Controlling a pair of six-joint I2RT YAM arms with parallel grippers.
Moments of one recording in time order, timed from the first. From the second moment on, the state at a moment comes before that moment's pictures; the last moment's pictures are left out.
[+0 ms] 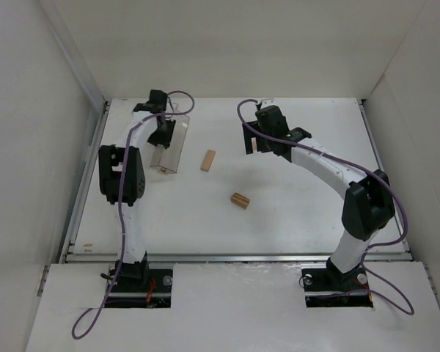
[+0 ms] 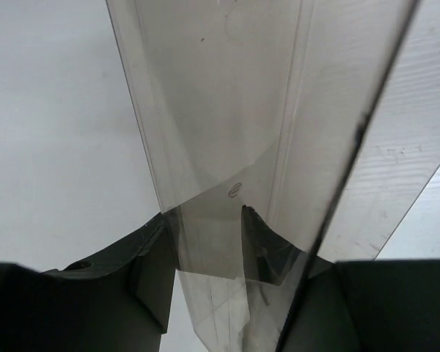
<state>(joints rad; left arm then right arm) -0.20 2.13 1.83 -0.83 -0.17 0.12 0.55 1.74 1.46 -0.45 0.33 0.23</state>
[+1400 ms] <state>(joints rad) -0.13 1.90 1.81 -0.76 0.06 0.22 0.74 1.84 1.34 -0.58 0.00 -0.04</state>
